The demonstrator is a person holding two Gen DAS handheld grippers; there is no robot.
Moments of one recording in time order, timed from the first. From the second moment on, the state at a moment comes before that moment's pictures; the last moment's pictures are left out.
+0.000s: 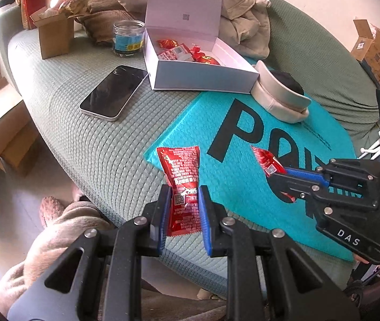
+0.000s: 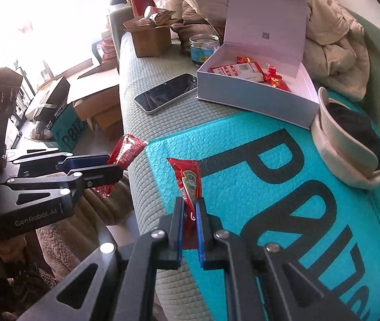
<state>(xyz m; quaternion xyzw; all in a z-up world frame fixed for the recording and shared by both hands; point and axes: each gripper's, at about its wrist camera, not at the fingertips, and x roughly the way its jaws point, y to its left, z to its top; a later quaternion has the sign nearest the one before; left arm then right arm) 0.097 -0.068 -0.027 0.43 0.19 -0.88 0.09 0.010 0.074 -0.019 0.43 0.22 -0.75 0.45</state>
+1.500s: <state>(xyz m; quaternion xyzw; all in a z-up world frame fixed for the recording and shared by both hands) -0.066 -0.141 -0.009 0.47 0.08 -0.88 -0.07 -0.090 -0.001 0.008 0.43 0.15 -0.81 0.36</state>
